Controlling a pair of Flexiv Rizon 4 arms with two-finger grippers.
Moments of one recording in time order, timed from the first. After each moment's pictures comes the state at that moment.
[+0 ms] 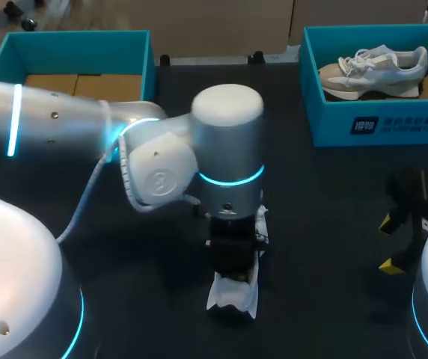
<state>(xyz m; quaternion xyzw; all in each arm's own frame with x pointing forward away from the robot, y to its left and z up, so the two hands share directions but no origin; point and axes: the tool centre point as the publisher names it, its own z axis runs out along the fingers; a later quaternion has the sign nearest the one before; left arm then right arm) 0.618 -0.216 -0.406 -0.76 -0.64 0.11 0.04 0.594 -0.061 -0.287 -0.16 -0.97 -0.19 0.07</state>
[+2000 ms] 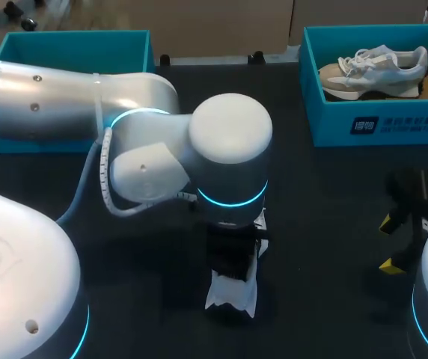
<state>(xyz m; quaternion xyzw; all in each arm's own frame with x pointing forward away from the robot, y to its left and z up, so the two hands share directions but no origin) 0.652 -0.205 -0.362 -0.76 -0.65 -0.03 -0.05 0.594 -0.061 -0.287 -0.16 -0.97 -0.19 0.07</state>
